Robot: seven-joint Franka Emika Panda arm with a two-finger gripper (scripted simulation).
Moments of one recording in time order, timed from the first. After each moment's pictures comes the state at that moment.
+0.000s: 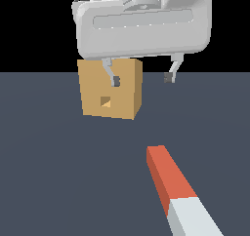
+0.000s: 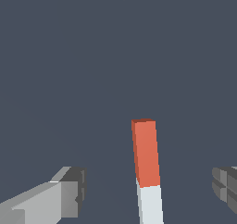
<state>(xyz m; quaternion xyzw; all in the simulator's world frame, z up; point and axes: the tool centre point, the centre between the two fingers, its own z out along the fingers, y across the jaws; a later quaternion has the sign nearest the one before) 0.030 -0.074 0.183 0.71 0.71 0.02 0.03</state>
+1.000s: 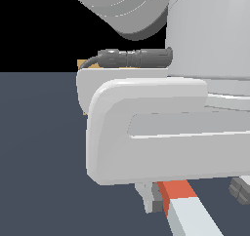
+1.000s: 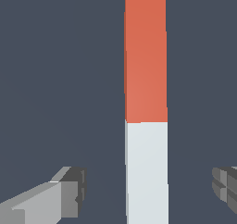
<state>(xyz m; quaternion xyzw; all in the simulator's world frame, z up) 0.073 -0.210 0.083 0.68 0.73 0.00 0.00</state>
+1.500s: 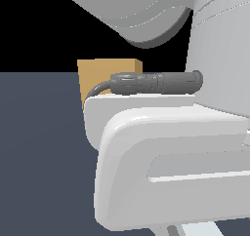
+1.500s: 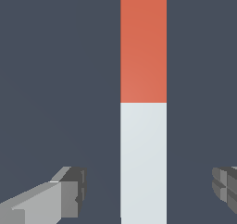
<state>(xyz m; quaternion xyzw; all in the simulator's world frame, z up) 0.081 -0.228 0.069 0.68 0.74 0.00 0.00</state>
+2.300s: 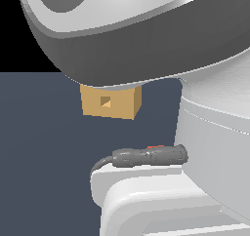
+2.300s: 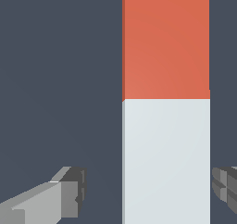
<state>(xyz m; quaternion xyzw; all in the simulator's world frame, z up) 0.081 -0.228 0.024 0.68 0.74 0.00 0.00</state>
